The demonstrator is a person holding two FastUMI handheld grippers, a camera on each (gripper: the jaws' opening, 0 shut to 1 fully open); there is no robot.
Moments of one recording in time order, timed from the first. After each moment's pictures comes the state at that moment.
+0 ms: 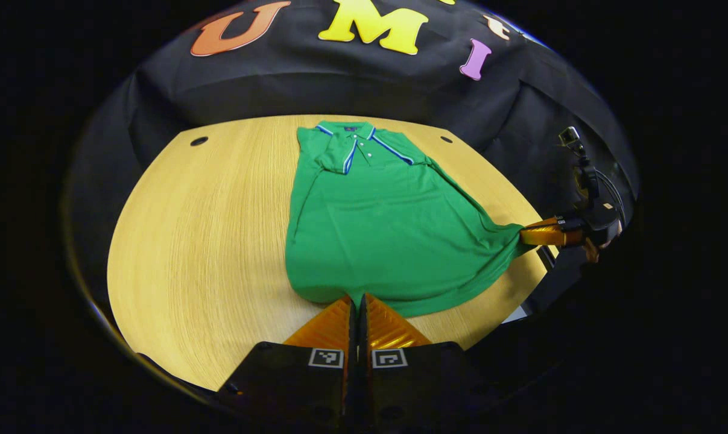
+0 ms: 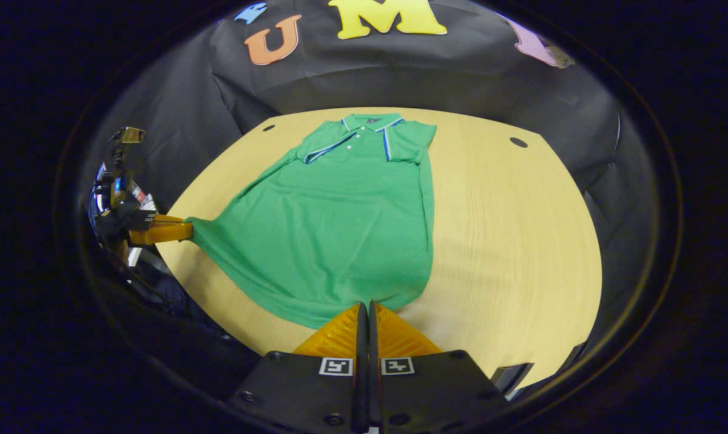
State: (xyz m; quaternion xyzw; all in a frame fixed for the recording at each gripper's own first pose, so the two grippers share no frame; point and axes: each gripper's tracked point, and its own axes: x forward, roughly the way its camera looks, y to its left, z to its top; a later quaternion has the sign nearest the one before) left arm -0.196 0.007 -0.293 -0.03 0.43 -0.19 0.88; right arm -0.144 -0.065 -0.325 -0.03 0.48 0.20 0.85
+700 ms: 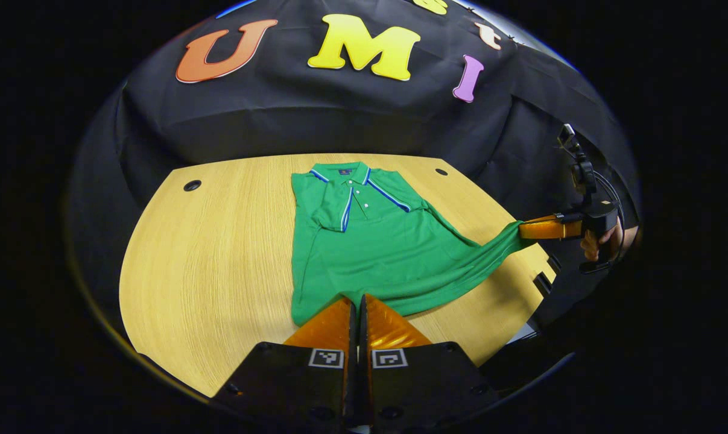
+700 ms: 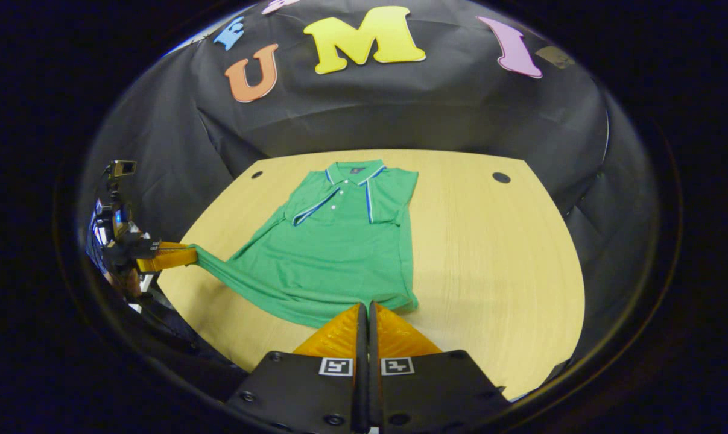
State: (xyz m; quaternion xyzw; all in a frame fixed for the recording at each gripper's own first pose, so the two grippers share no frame) left arm -0.125 0.004 -0.245 -0.03 0.37 -0.21 0.90; right arm -0.069 -0.066 -0.258 0.02 0.42 0.18 0.89
